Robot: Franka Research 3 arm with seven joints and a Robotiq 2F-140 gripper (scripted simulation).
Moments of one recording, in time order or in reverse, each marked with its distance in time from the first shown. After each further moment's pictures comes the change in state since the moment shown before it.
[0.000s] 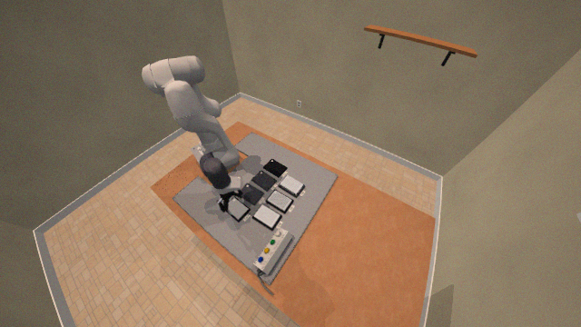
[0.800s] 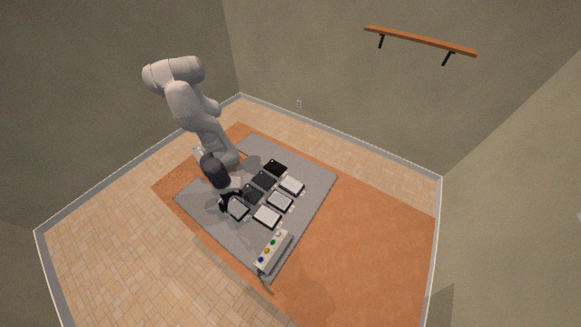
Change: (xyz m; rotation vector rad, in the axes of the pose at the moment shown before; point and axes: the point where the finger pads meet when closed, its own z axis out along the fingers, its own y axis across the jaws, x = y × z) arm 0.000 0.000 0.000 0.000 0.000 0.000
